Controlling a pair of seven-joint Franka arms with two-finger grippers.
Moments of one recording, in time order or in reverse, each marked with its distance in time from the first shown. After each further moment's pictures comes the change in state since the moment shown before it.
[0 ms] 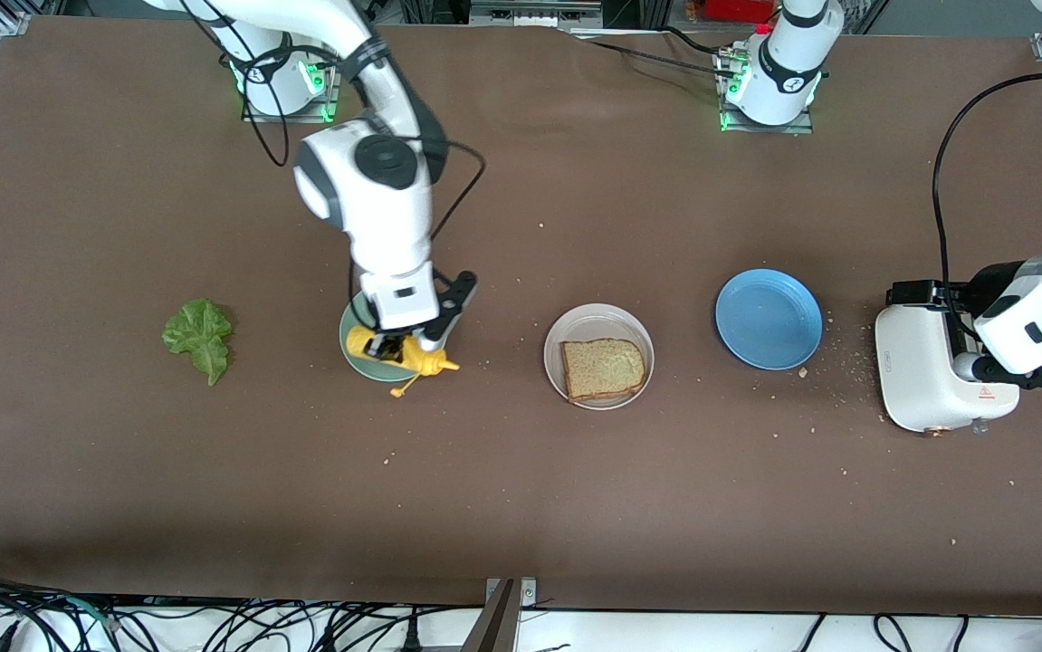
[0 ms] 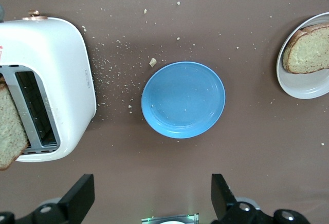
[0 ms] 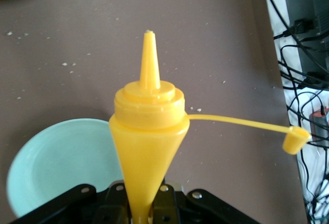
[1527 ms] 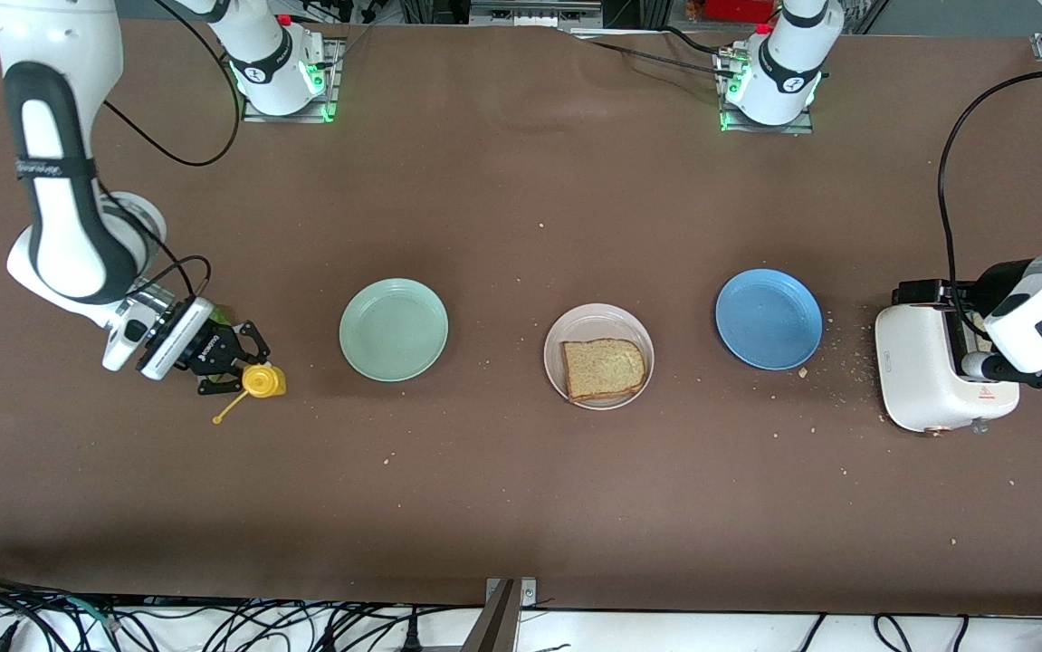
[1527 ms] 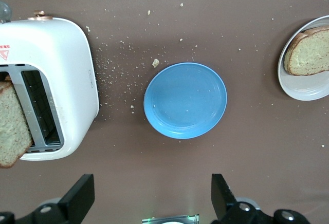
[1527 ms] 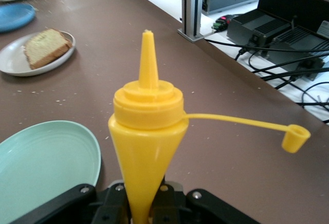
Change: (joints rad) left arm 0.006 -0.004 0.003 0.000 0.000 0.002 0.000; right arm -0.546 -0.093 -0.009 -0.385 1.673 0.194 -1.593
